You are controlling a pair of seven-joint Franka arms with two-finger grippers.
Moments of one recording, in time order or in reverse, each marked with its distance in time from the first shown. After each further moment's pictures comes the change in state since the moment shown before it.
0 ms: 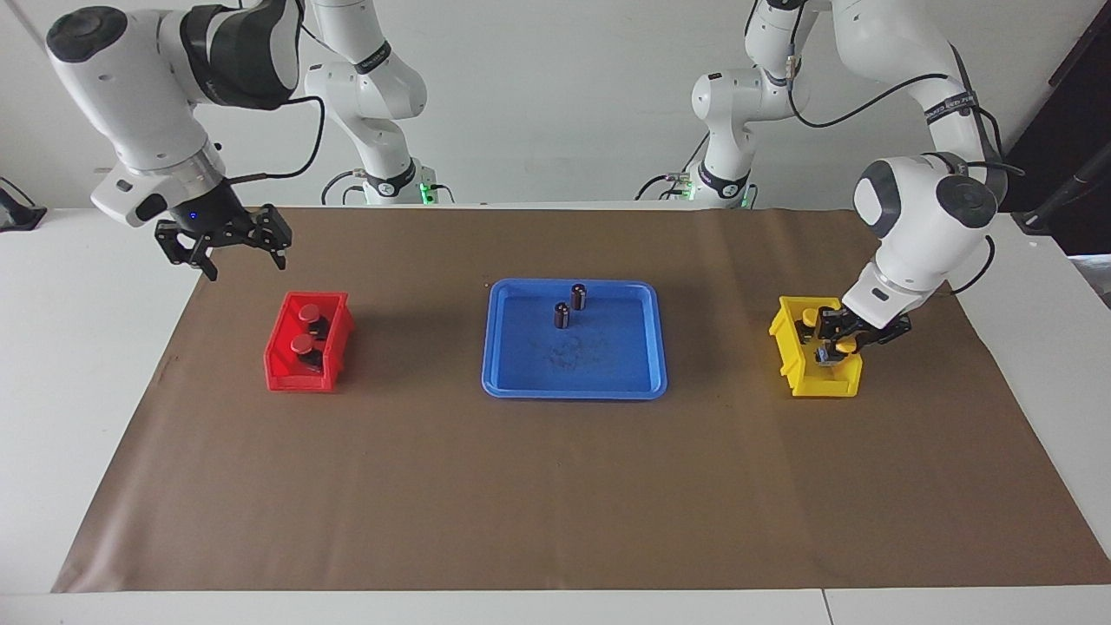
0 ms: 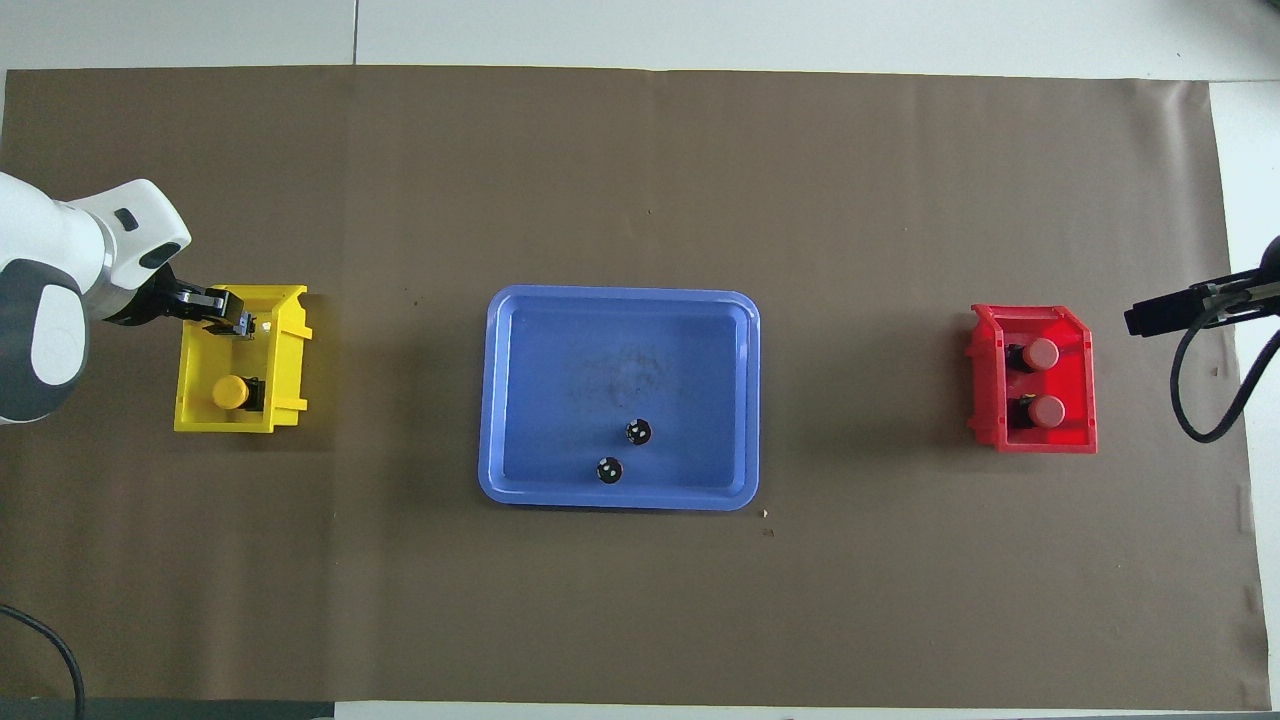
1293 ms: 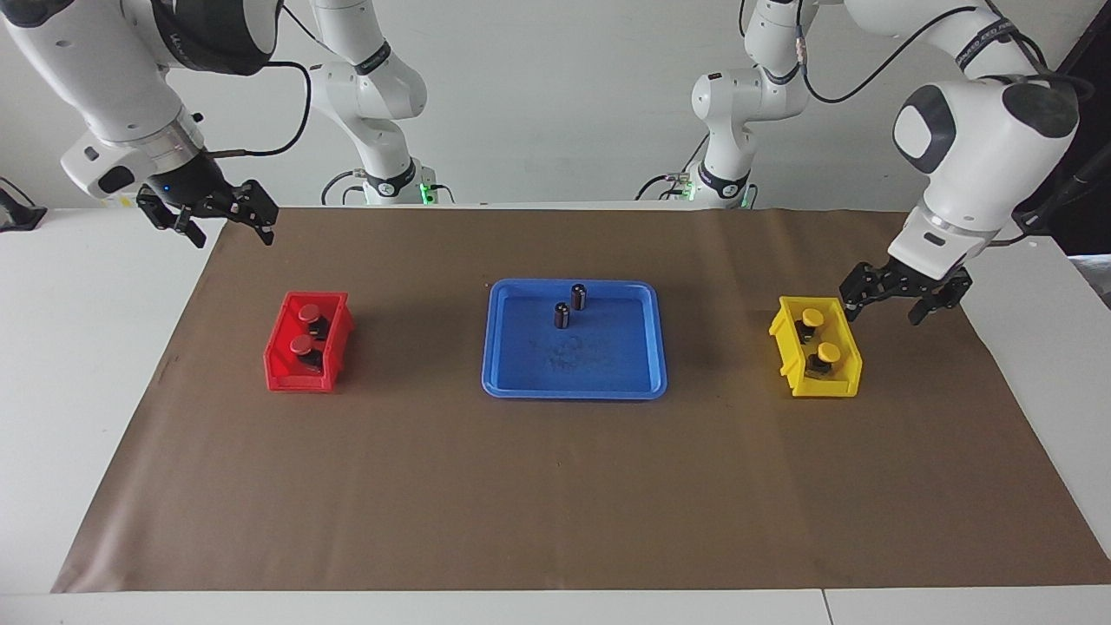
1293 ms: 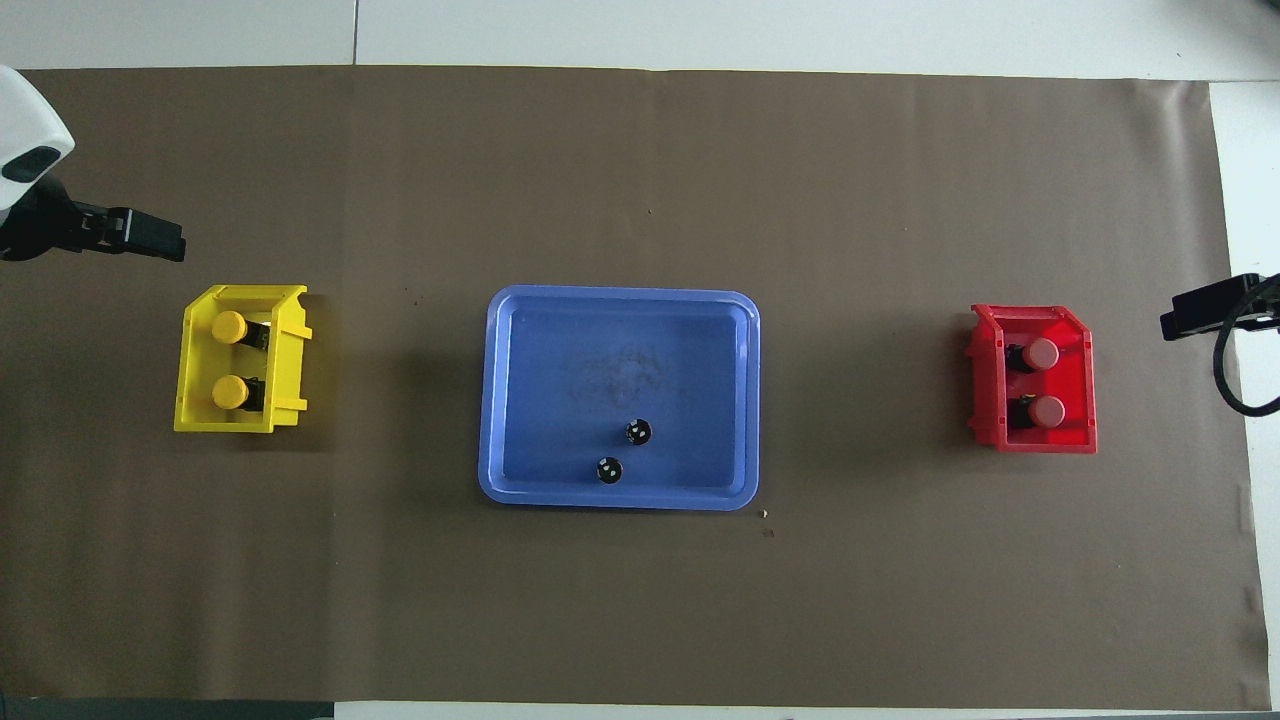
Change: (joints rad) left arm -0.006 -0.035 -0.033 0.410 -0.022 -0.348 -0.084; right arm 0.000 0.026 -0.019 0.069 -0.001 -0.091 0.128
